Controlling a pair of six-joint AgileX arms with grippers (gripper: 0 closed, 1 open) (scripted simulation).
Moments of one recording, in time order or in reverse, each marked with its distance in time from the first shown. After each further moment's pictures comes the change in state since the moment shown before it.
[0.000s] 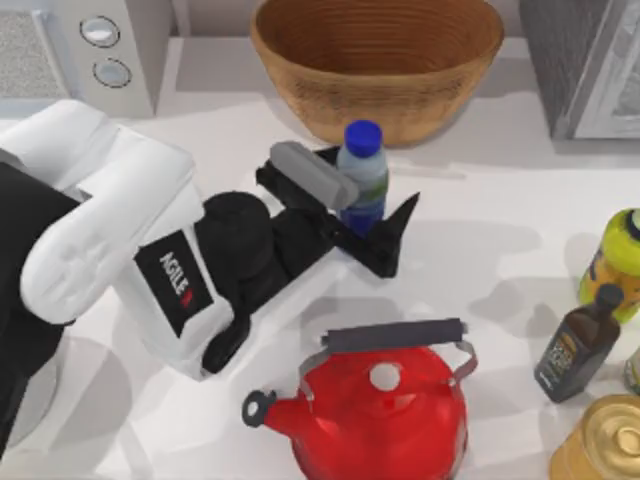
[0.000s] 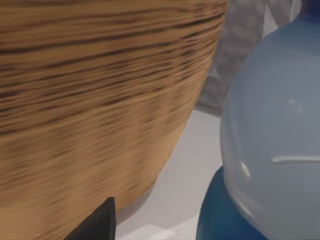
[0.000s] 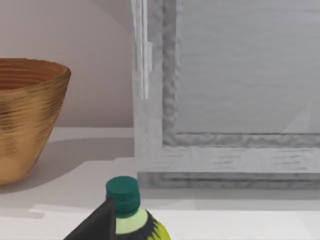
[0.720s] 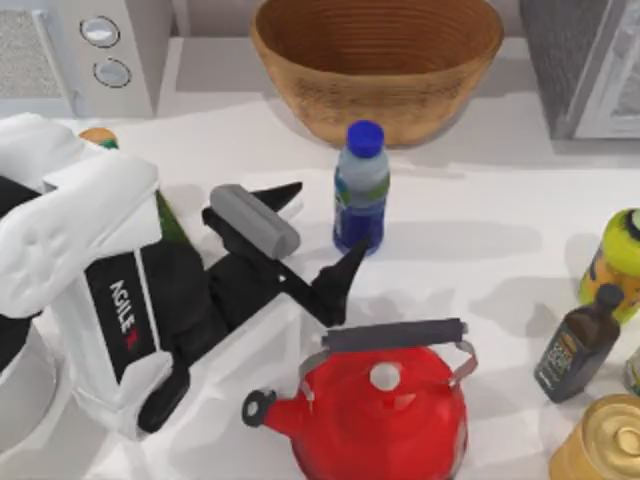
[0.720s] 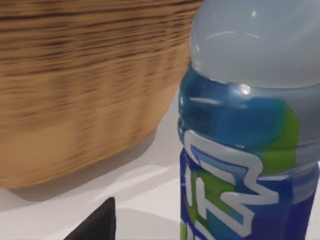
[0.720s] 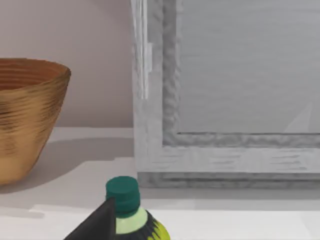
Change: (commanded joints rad) left arm 0.056 -0.076 -0.295 0.217 0.052 0.002; right arm 0.000 0.000 0.000 0.000 0.000 0.000
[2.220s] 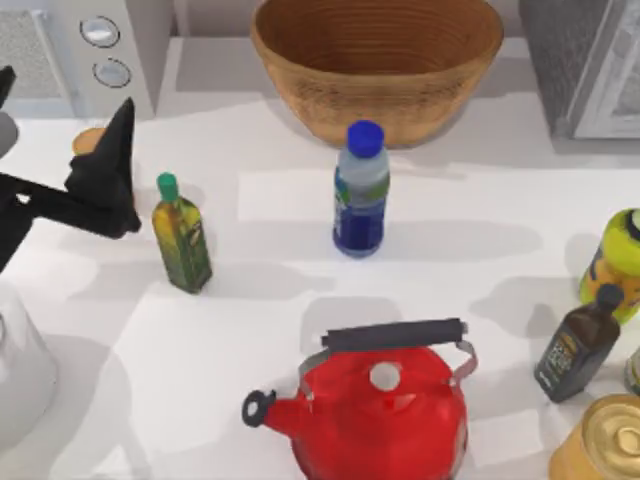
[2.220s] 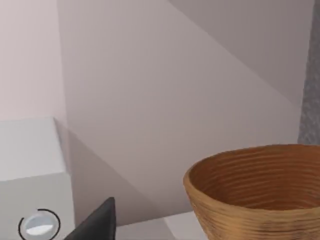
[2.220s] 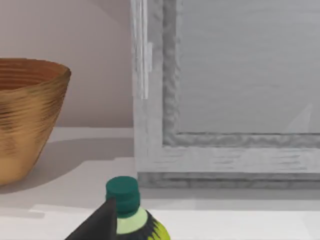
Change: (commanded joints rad) left arm 0.280 -1.430 -0.322 -0.999 -0.173 -0.001; right arm 0.000 0.000 0.000 0.000 0.000 0.000
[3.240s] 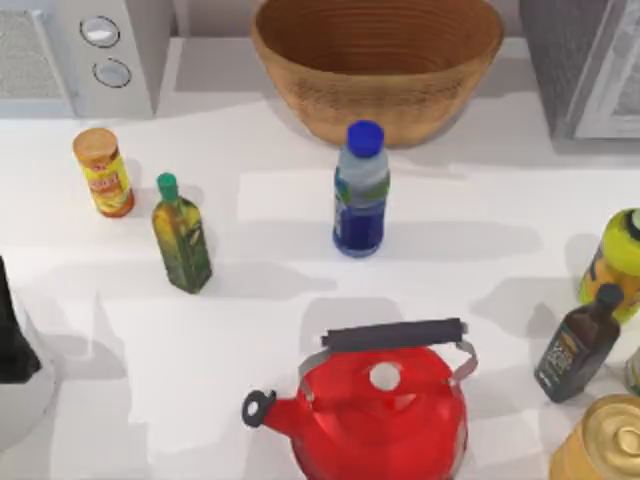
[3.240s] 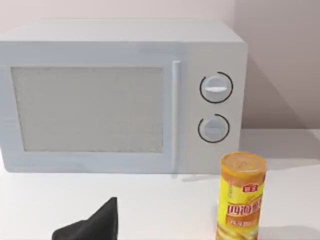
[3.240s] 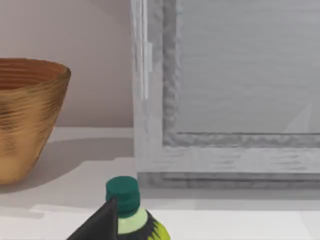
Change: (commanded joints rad) left arm 0.249 -0.899 -0.331 -0.665 -0.129 -0.009; right arm 0.000 0.000 0.000 0.000 0.000 0.000
